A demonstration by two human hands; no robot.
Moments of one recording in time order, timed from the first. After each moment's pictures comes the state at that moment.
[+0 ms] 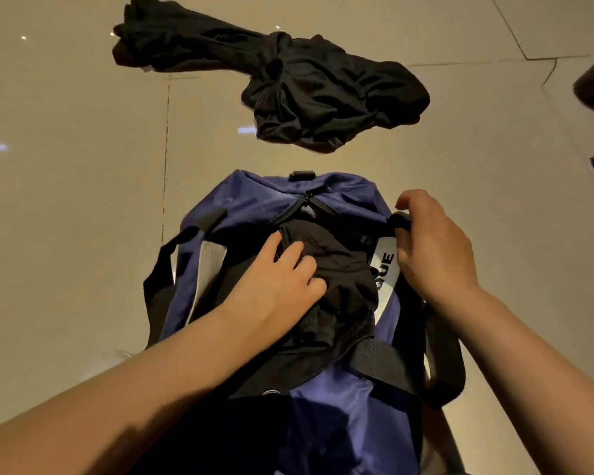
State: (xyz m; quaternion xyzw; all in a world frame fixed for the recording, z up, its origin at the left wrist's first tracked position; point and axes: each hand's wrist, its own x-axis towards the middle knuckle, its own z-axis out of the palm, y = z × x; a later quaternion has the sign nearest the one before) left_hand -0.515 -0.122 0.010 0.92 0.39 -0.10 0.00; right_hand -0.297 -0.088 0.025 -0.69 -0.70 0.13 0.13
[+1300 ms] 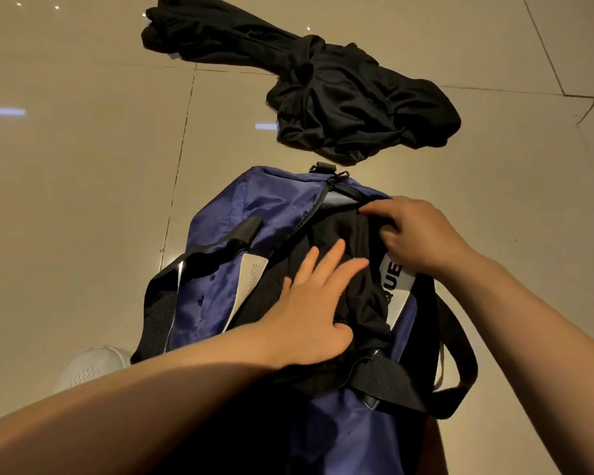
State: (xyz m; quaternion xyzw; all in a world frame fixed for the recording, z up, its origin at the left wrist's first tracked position) left_hand -0.478 -0.120 0.004 0.69 0.53 0.07 0.48; right_hand -0.318 -0.017 0.033 -0.57 -0.79 0.22 -0.03
